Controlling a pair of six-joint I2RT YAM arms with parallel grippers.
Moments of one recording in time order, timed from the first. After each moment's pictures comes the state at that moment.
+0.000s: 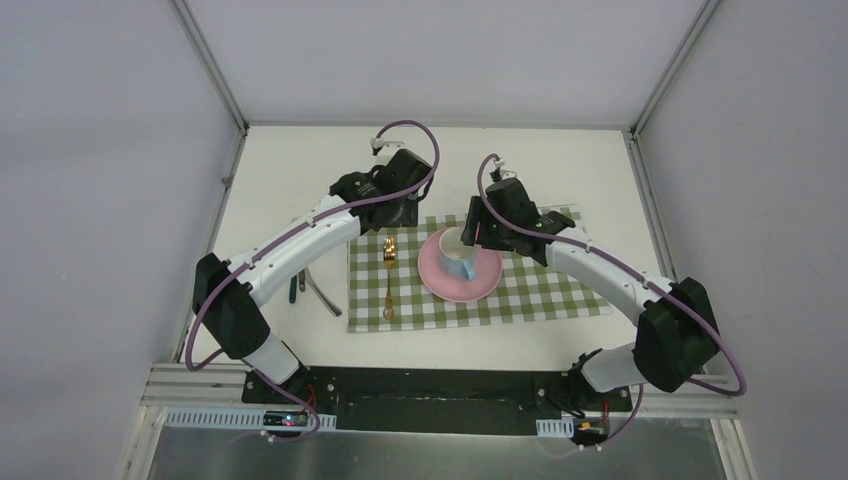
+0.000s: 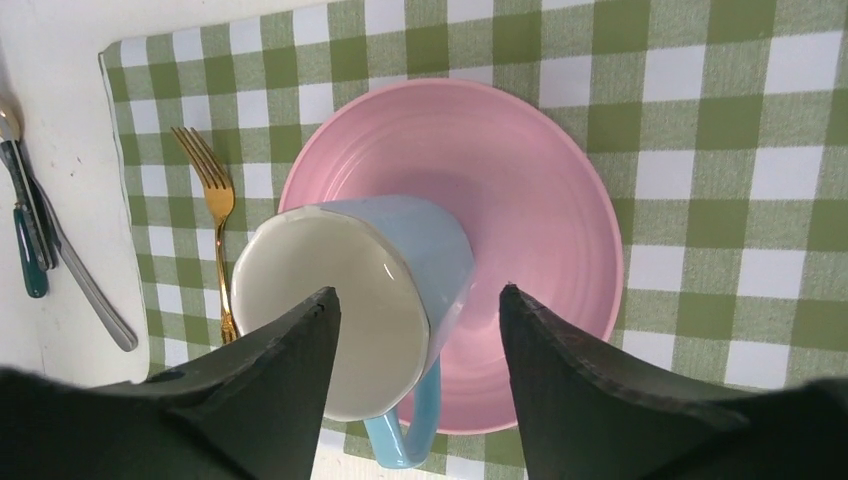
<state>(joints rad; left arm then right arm) -0.77 1.57 1.49 -0.82 -0.54 -0.58 0.64 1.42 1.04 -0.45 0.11 0.60</state>
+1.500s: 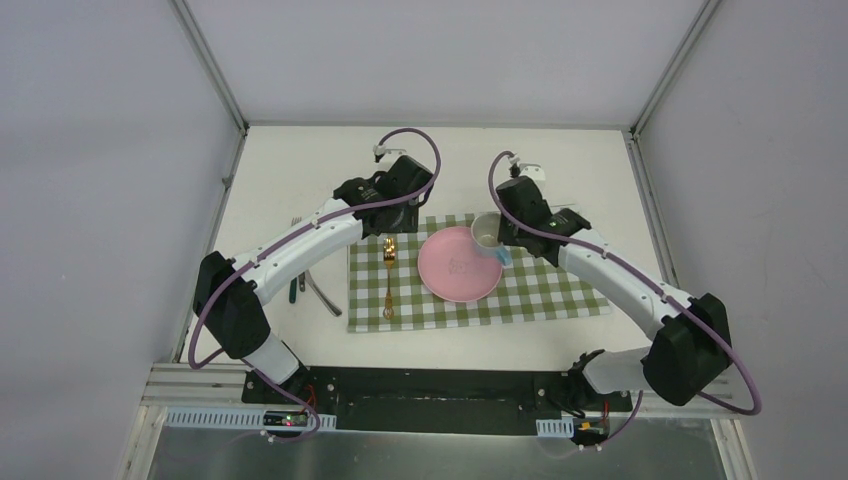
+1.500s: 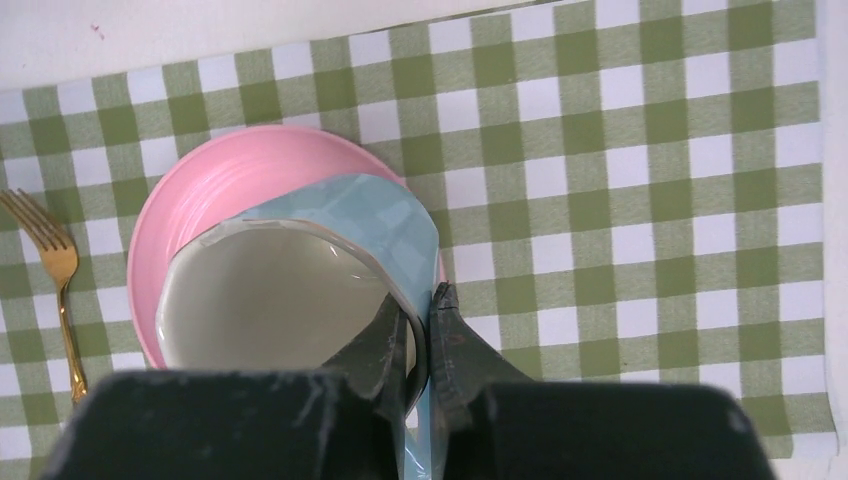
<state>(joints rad) -0.76 1.58 1.43 -0.78 -0.51 -0.58 0.63 1.35 1.07 -0.61 0.38 0.51</state>
